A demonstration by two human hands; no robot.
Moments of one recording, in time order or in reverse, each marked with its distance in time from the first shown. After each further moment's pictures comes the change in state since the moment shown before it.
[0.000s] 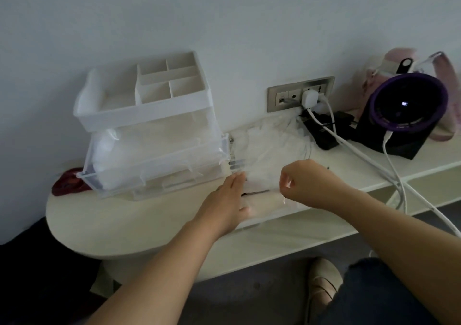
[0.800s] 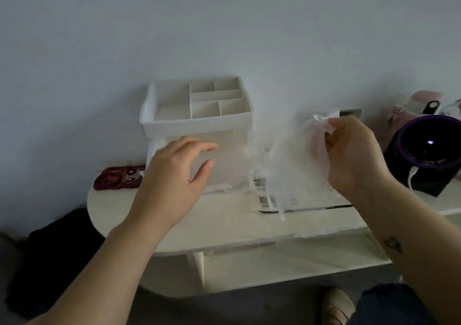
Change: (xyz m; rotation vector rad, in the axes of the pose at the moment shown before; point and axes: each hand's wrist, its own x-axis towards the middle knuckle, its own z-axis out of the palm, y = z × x) left_hand -0.101 -0.021 -0.143 -0.046 0.754 0.126; right_hand 0.001 -0.075 -0.076 1.910 0.307 0.088
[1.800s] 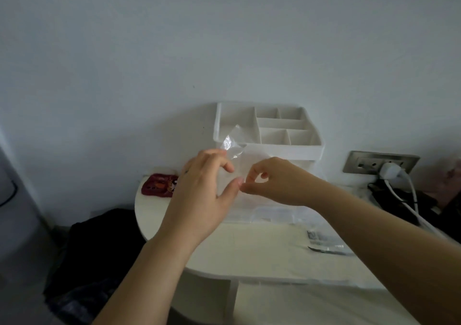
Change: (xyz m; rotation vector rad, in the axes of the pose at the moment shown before) left_hand -0.017 -0.064 -0.035 -0.087 0.084 -0.217; right_hand 0.022 0.103 0.137 -1.716 -0.722 -0.233
